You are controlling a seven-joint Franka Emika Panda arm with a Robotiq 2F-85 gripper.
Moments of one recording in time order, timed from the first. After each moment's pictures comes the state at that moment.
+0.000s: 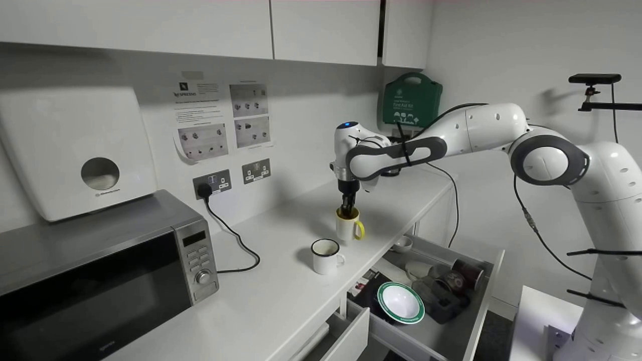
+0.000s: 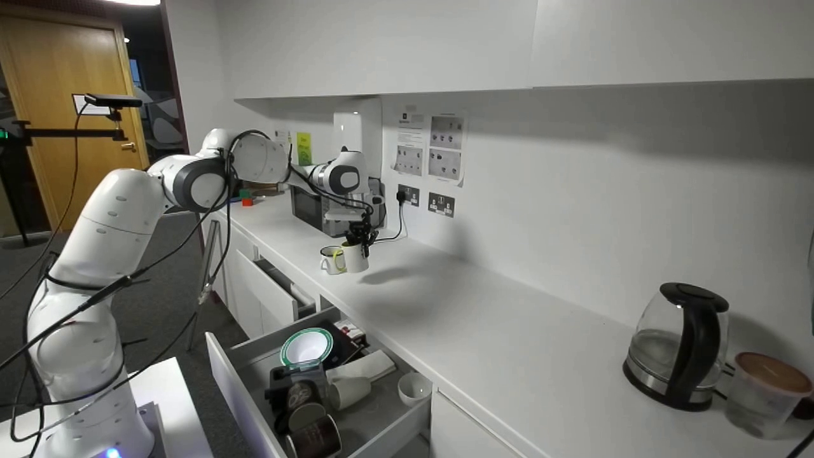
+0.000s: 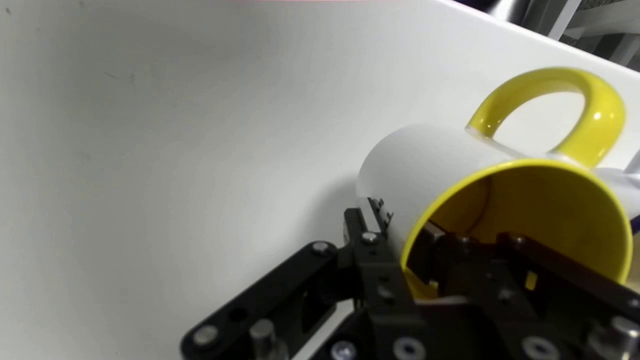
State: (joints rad) arm 0.10 0.53 0.05 -1.36 -0.18 1.92 -0.15
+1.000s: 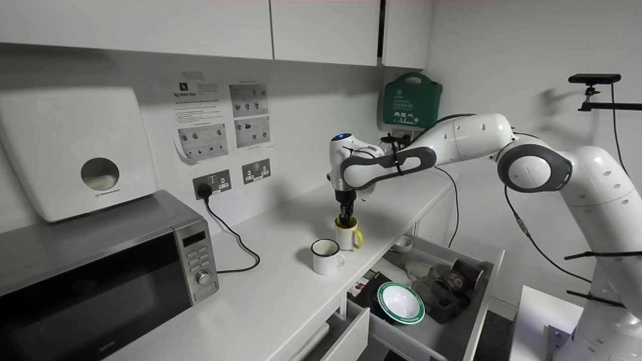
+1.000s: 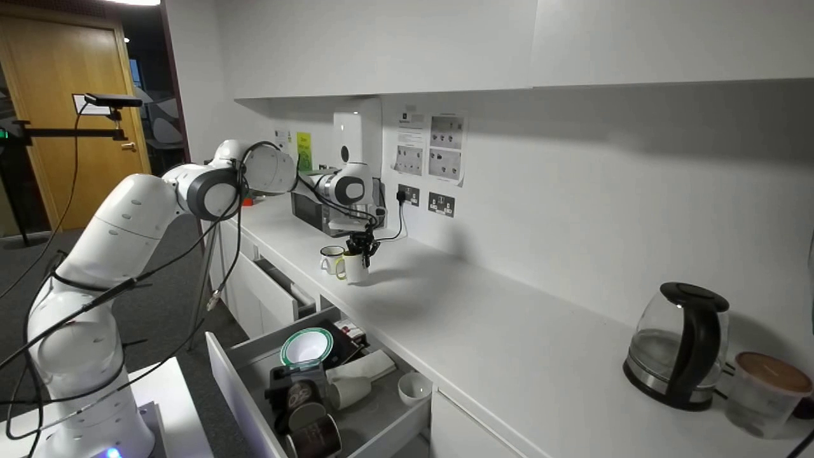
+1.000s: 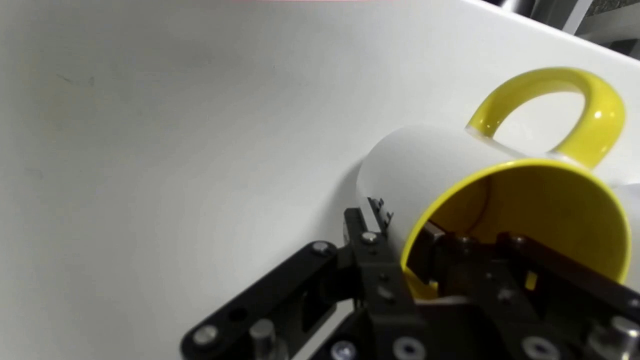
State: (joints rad) arm 0.10 0.62 0.05 -1.30 -0.17 1.89 -0.16
